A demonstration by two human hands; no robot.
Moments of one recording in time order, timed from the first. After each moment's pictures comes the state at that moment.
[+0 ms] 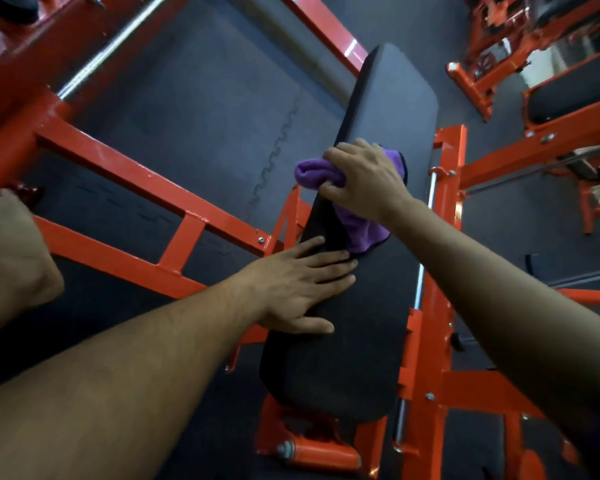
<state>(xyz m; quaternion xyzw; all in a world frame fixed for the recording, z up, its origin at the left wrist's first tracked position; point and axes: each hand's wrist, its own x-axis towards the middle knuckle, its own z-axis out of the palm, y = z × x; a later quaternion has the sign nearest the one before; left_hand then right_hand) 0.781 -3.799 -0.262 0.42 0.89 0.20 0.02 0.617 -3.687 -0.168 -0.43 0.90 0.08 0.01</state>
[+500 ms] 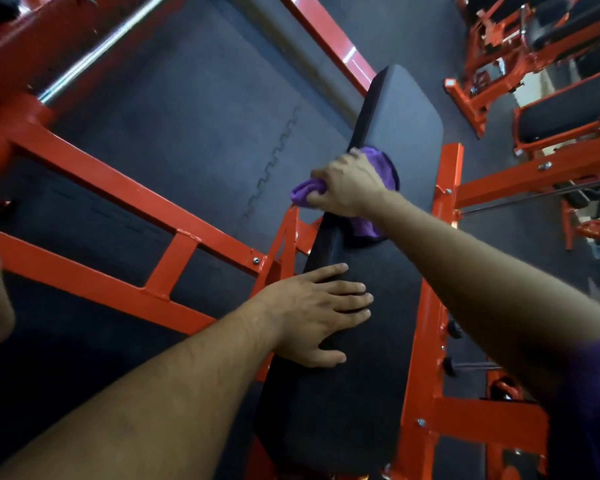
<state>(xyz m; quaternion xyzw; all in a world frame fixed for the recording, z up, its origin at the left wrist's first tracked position) 0.748 -3.786 -0.270 0.44 0.85 0.28 0.00 0.546 -3.727 -0.209 -0.40 0.87 0.28 0.12</state>
